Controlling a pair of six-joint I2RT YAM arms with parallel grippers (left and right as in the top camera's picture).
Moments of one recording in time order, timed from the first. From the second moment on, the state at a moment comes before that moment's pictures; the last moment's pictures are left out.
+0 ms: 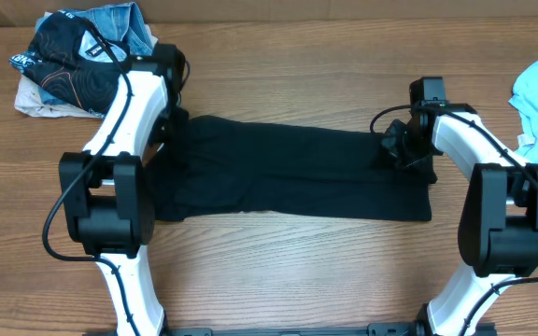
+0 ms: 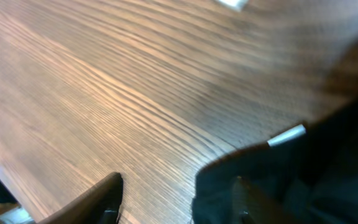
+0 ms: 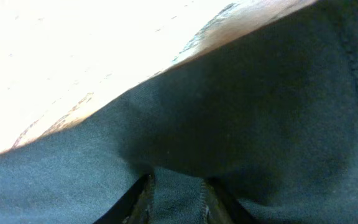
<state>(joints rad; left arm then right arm) -0.08 2.15 1.81 -1.27 -0.56 -0.44 -0.02 1.97 1.27 -0.70 -0.11 0.57</state>
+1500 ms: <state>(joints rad) -0.01 2.13 1.50 -1.19 0.13 -0.44 -0.03 1.97 1.50 -0.90 -0.38 0.41</state>
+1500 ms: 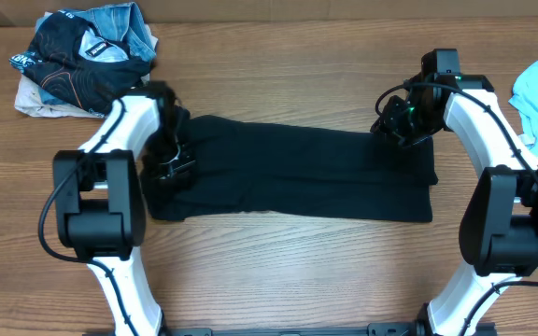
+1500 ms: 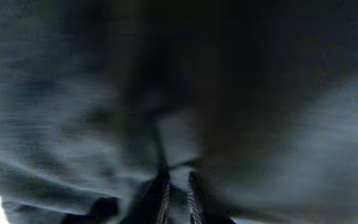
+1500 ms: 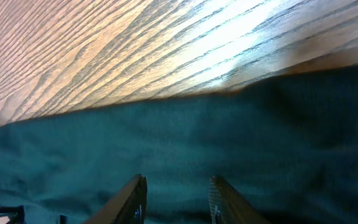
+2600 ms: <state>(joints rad) -0.27 2.10 1.68 -1.17 0.04 -0.47 0.03 1.97 1.47 -0.97 -0.37 0.36</state>
